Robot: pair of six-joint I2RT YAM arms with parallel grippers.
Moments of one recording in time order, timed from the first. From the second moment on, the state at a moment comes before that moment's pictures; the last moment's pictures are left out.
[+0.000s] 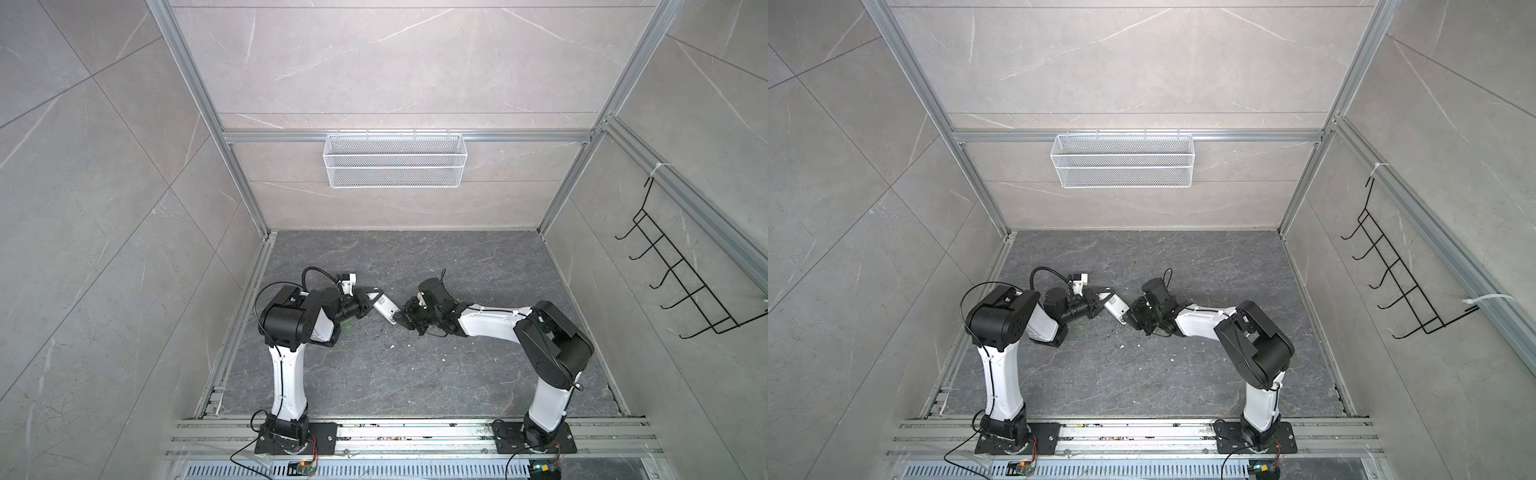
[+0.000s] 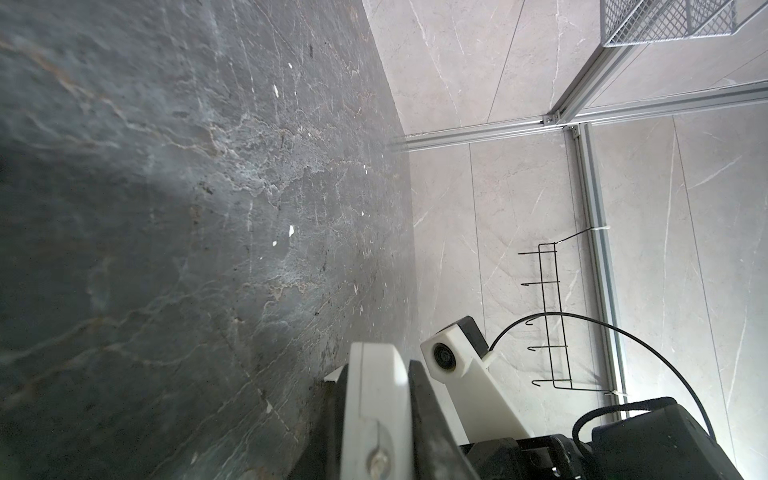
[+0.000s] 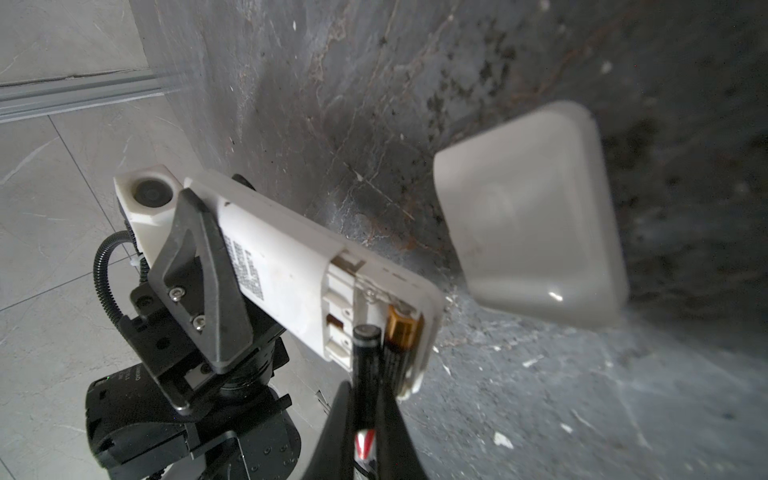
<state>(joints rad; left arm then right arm) -0.25 2.10 0.66 1.26 0.78 -1.23 0.69 1.85 0.99 0.13 -0.39 1.45</state>
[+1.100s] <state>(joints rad) -0.25 2.10 0.66 1.25 0.78 -1.23 0.69 1.86 1.05 0.01 -0.38 1.37</state>
